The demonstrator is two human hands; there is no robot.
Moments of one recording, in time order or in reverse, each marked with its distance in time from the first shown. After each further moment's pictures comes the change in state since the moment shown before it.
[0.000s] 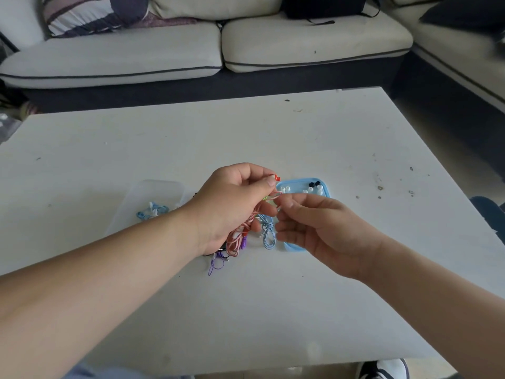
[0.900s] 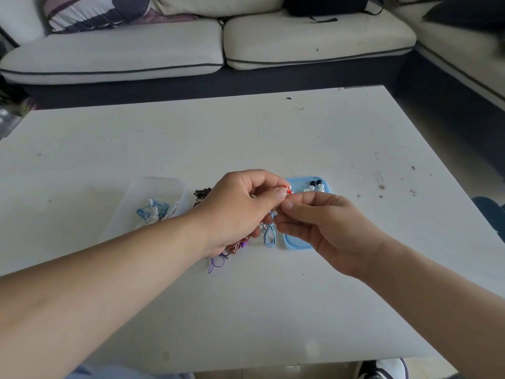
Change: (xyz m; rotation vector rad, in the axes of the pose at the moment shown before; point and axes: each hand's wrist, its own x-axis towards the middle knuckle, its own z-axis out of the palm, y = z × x) left_hand 0.000 -0.012 0.001 0.253 -0.058 0.114; right_hand 0.001 0.000 -0.003 0.009 0.090 -0.038
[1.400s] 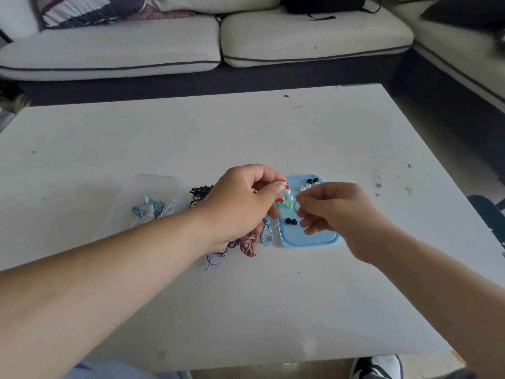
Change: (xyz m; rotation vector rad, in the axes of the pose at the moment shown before) left_hand 0.006 0.003 0.007 0.034 0.038 -0.006; right_hand 0.005 -0.013 -0.020 -0.454 0.255 -0.042
